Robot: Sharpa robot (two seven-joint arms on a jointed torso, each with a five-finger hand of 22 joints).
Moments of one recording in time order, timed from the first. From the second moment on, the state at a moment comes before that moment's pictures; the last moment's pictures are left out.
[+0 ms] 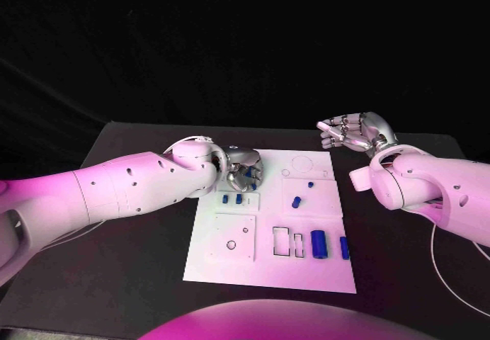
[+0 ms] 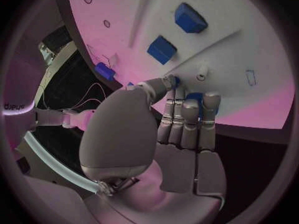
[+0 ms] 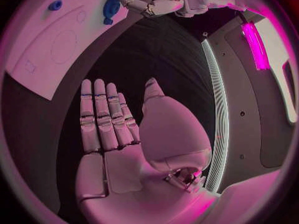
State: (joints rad) left arm 1.18 -0.59 -0.07 1.31 -1.50 0.01 -0.02; left_hand 1.44 -0.22 0.68 0.02 0.06 0.92 0.15 0.46 0.20 0.92 0.10 0.61 0.10 1.17 0.04 1.42 0.71 0.15 1.01 0.14 1.27 0.97; right arm 1.25 -0.84 -0.17 1.47 -0.41 -0.62 0.24; right_hand 1.31 -0.01 -0.12 0.29 0.15 0.87 0.22 0.11 0.30 1.02 0.18 0.29 0.07 1.09 0.13 0.10 0.31 0.17 0.98 0.24 0.09 0.31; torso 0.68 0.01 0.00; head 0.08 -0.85
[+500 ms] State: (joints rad) left arm 1.17 -0.62 -0.07 1.33 -1.49 -0.03 -0.01; left_hand 1.43 -0.21 0.68 0.02 0.06 0.93 0.15 0.45 0.21 0.95 0.10 0.60 0.10 1.20 0.03 1.43 0.75 0.15 1.03 0.14 1.28 1.00; right arm 1.25 -0.84 -0.17 1.47 -0.41 -0.62 0.24; right_hand 1.31 -0.01 -0.12 0.29 0.15 0.88 0.22 0.11 0.30 1.02 0.18 0.29 0.07 1.09 0.13 0.10 0.31 0.17 0.98 0.24 0.09 0.31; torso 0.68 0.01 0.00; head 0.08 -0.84
